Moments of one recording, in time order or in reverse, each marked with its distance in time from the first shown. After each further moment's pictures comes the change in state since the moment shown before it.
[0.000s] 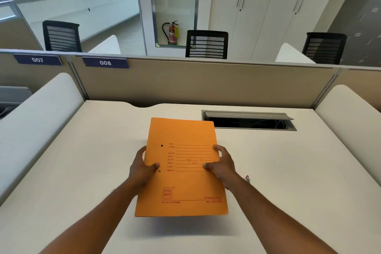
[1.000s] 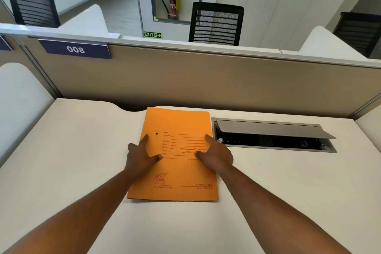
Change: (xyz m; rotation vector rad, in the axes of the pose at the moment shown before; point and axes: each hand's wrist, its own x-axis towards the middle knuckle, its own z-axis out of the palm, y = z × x) left_hand 0.241 0.005 0.021 0.523 0.017 0.040; right_hand 0.227 -0.044 0.076 -0.657 0.026 -0.089
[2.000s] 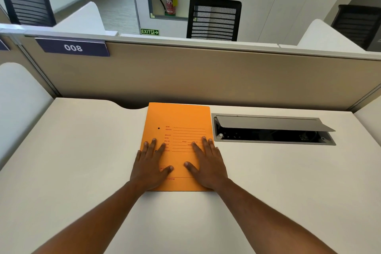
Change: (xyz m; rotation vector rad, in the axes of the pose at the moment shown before) left_hand -0.020 -0.016 0.031 0.502 -0.046 0.348; right_hand -0.031 0.022 0.049 -0.330 0.025 -0.353
